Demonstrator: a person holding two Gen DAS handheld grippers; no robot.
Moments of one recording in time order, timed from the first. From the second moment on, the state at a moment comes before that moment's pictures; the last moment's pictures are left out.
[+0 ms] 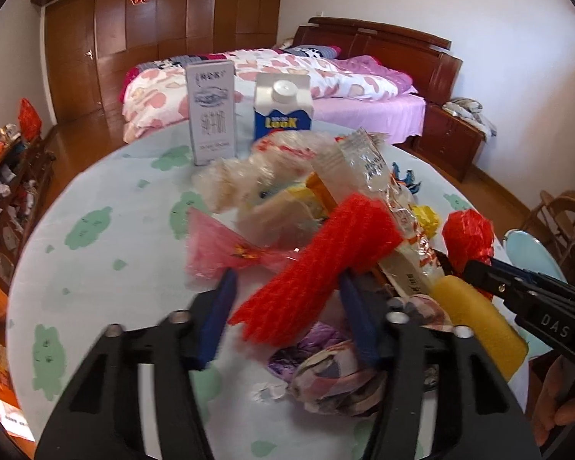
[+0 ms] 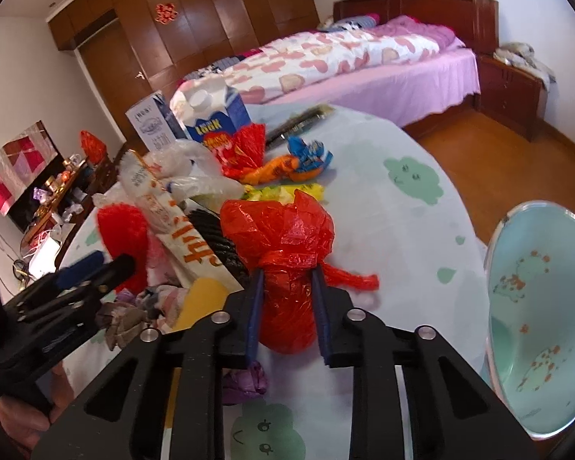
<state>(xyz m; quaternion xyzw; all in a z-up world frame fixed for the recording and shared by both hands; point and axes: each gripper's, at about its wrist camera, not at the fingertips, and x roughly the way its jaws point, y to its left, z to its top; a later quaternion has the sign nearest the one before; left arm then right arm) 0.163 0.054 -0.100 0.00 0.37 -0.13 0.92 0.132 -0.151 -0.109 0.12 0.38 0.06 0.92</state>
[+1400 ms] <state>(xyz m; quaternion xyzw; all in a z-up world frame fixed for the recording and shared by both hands) 0.073 -0.114 -0.023 0.06 0.29 -0.20 0.93 0.008 -0.303 -0.070 0.13 0.27 -0.12 0.95</state>
